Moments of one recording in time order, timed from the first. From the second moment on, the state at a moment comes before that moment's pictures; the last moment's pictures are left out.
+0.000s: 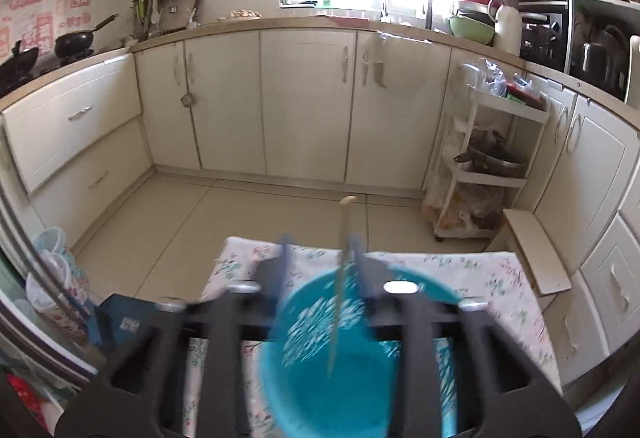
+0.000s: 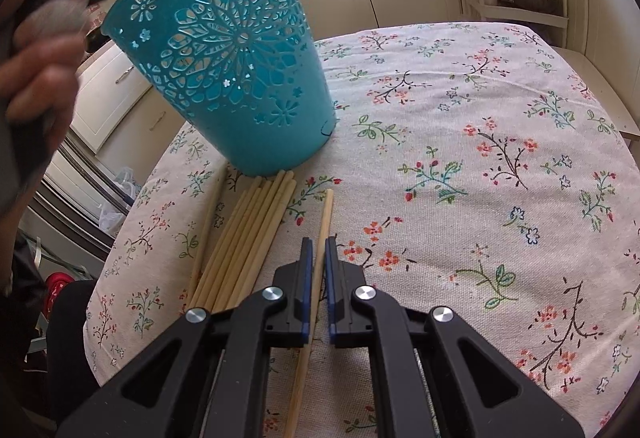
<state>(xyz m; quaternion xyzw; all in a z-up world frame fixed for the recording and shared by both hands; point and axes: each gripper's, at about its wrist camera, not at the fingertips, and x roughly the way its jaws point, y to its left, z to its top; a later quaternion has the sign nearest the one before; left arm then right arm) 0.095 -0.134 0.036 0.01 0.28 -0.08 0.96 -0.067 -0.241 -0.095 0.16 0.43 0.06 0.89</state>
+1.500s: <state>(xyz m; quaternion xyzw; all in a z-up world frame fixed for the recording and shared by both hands) -0.001 -0.009 -0.099 0.03 0.40 -0.02 0.91 -0.034 -0.220 0.127 0.19 0.13 0.08 0.97</state>
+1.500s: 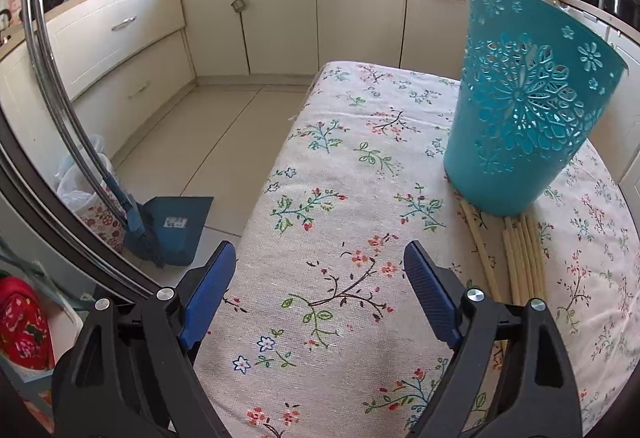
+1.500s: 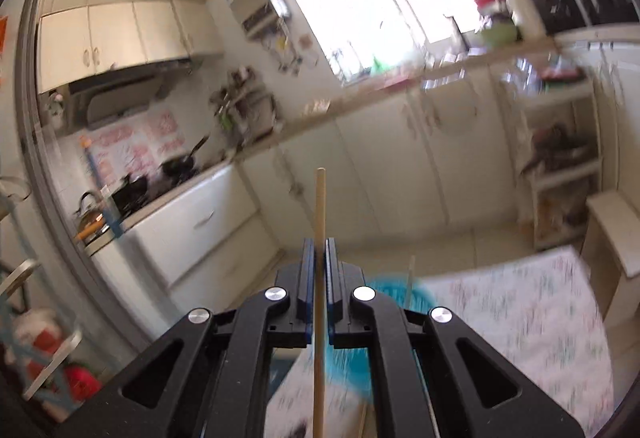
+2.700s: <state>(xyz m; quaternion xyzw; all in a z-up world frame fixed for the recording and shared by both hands) -0.002 -0.006 -0.100 0.03 0.40 -0.02 0.92 -0.082 -0.208 -0.074 0.14 0.41 -0.01 0.90</state>
